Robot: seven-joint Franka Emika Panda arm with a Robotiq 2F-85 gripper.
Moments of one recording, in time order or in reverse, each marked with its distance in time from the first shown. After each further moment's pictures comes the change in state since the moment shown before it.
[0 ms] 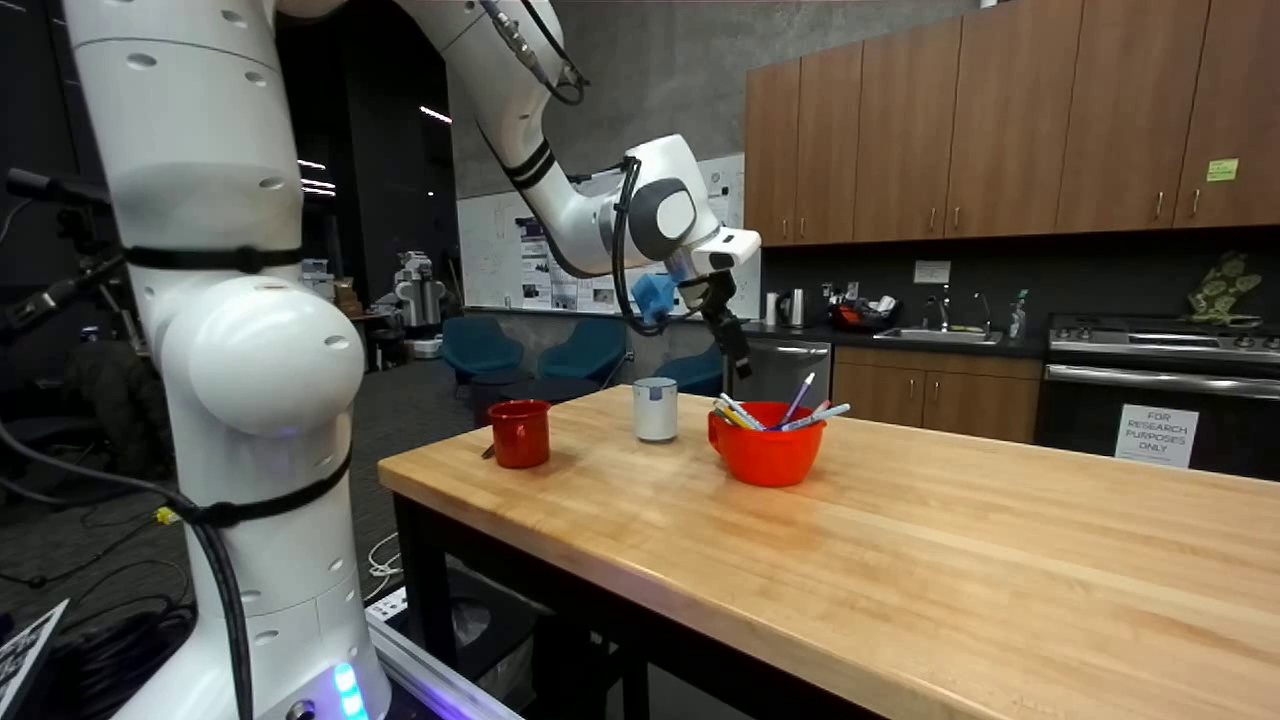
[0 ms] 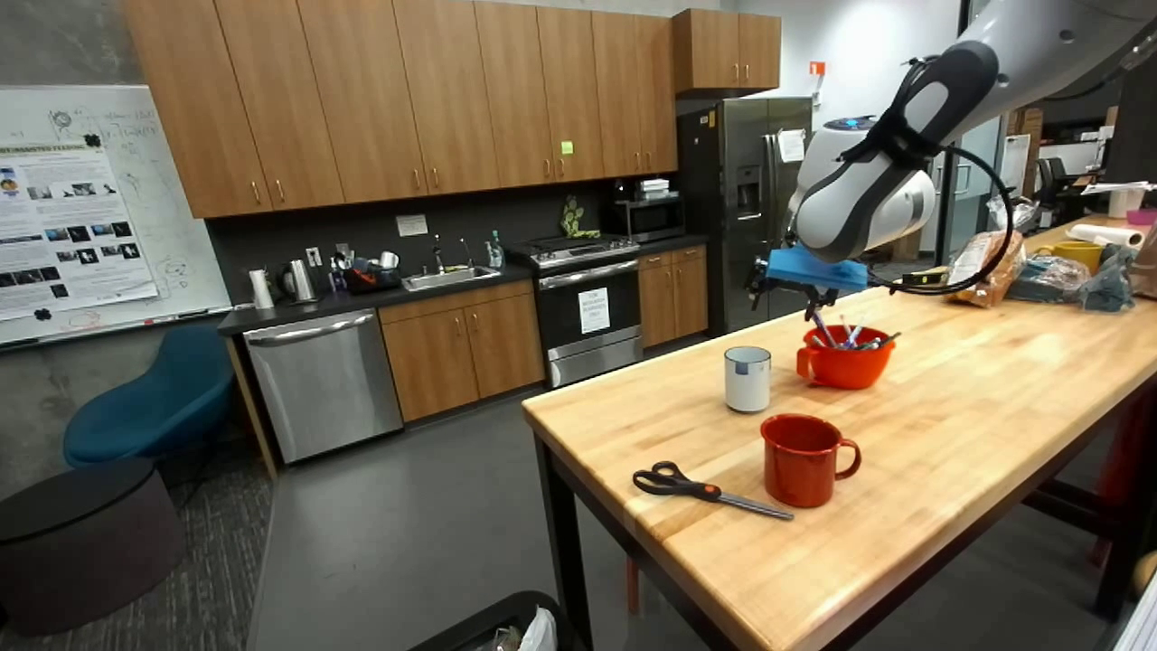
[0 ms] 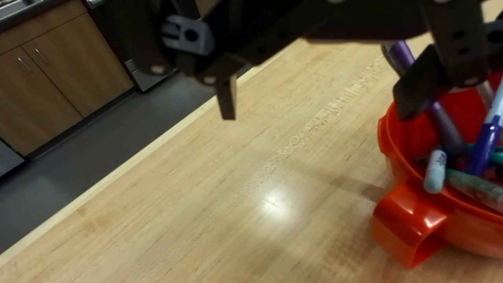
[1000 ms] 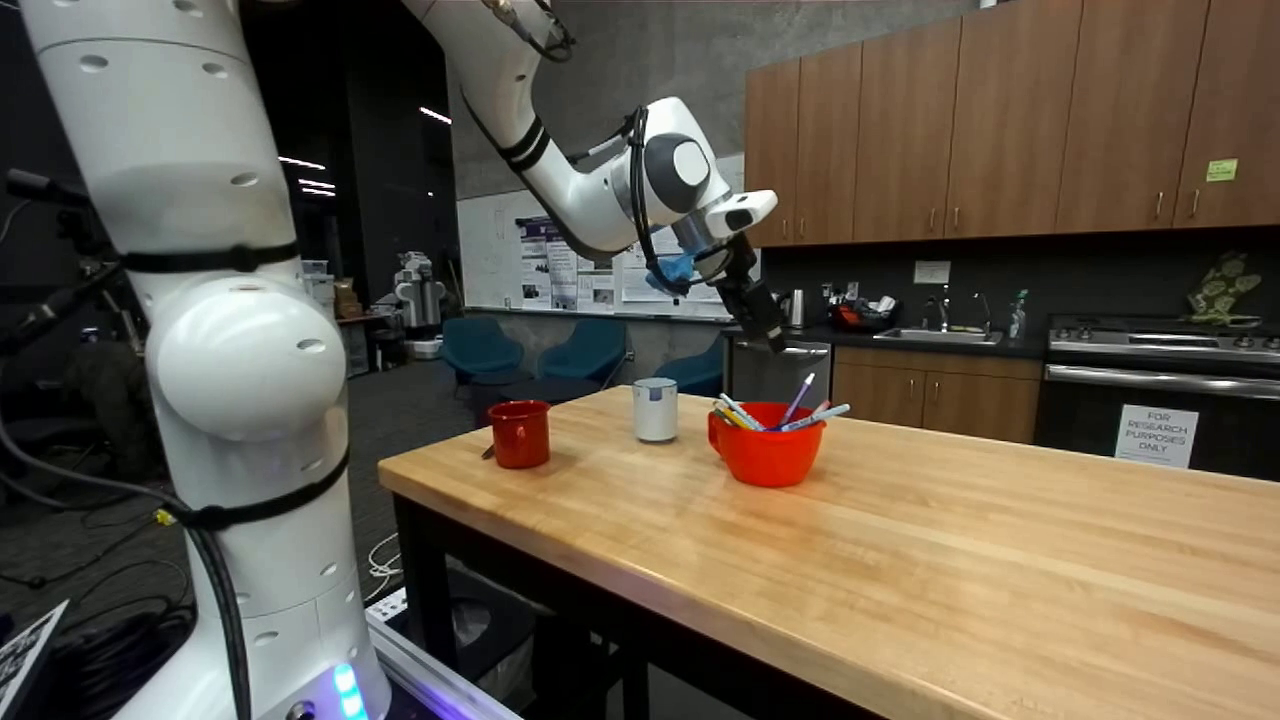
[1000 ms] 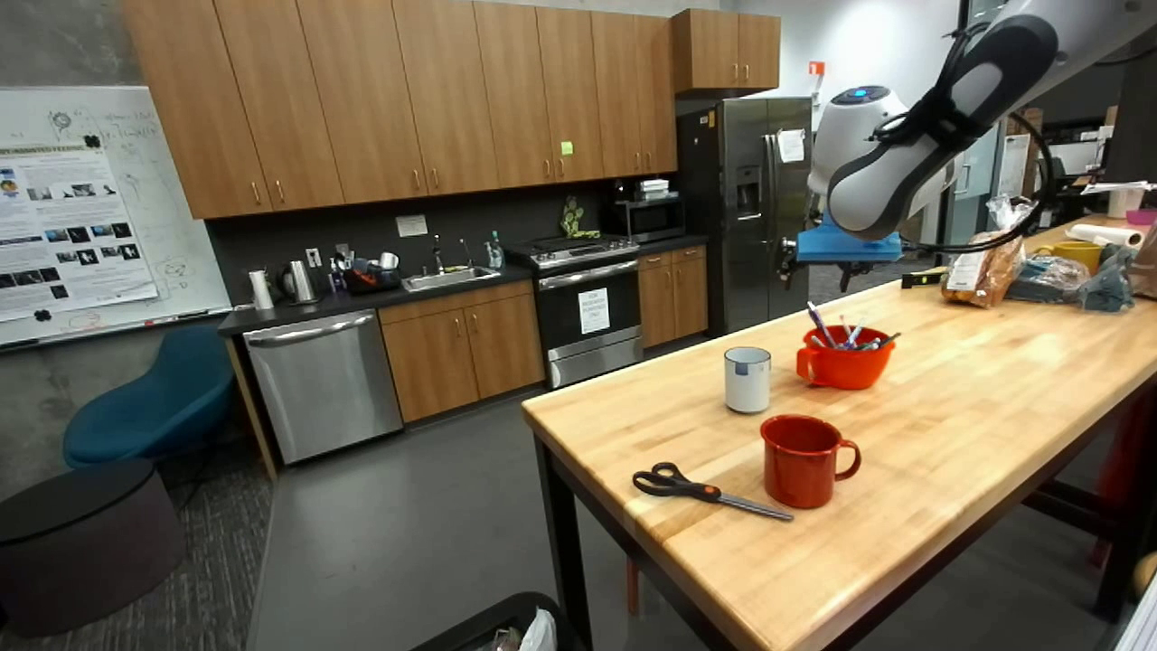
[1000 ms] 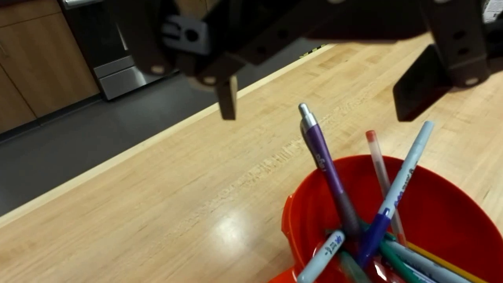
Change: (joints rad) arm -0.119 -0.072 0.037 0.036 -0.269 -0.140 0.076
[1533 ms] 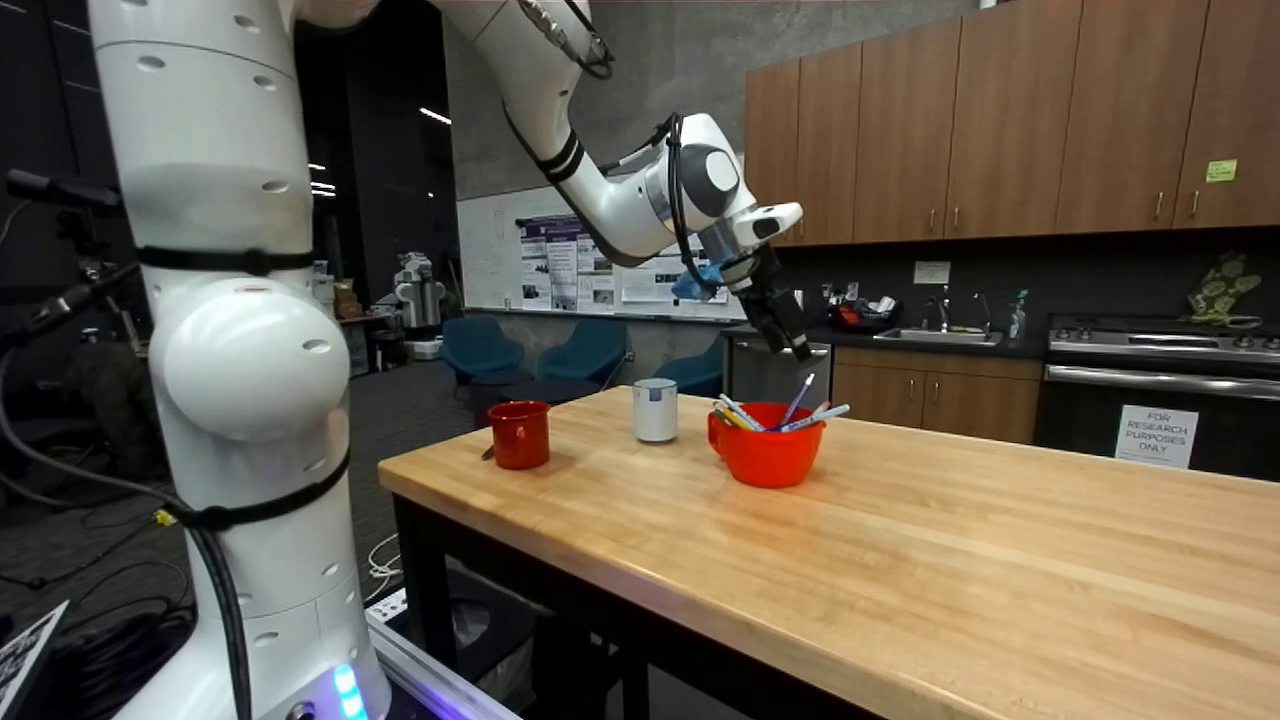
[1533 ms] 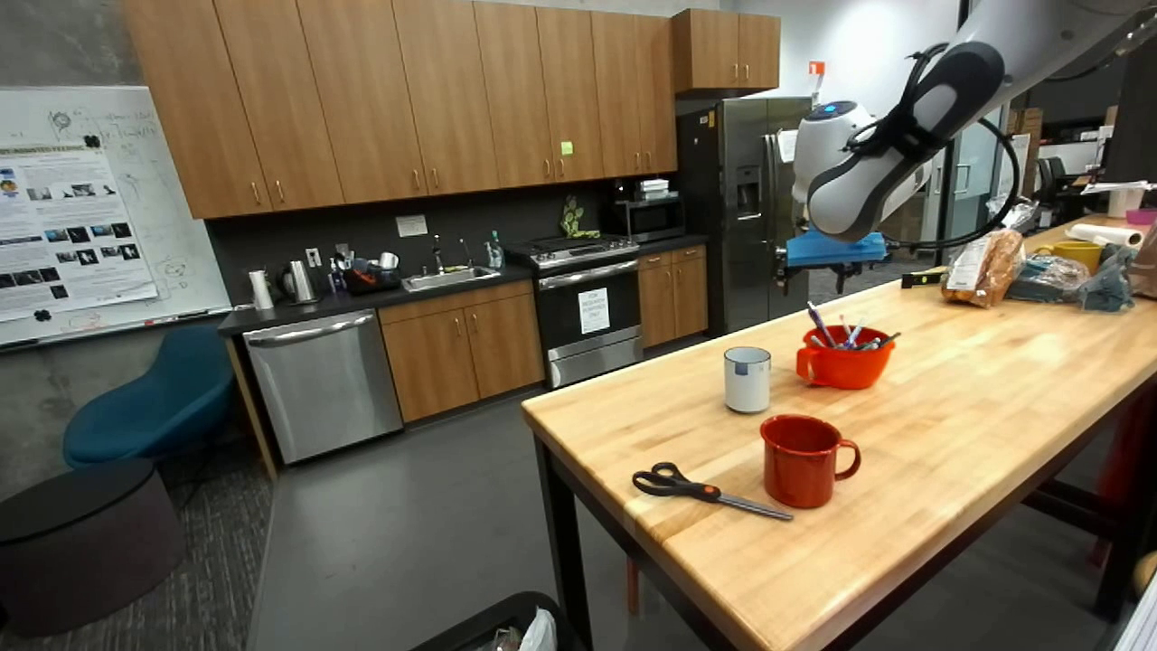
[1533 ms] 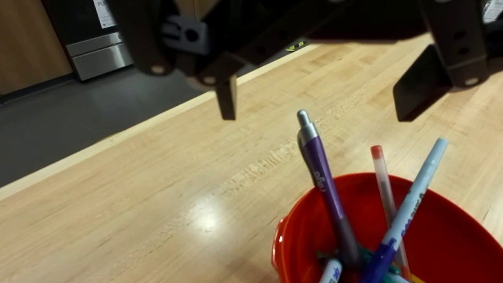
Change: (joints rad) arm 0.023 0.131 -0.031 0.145 -0.037 -0.091 0.000
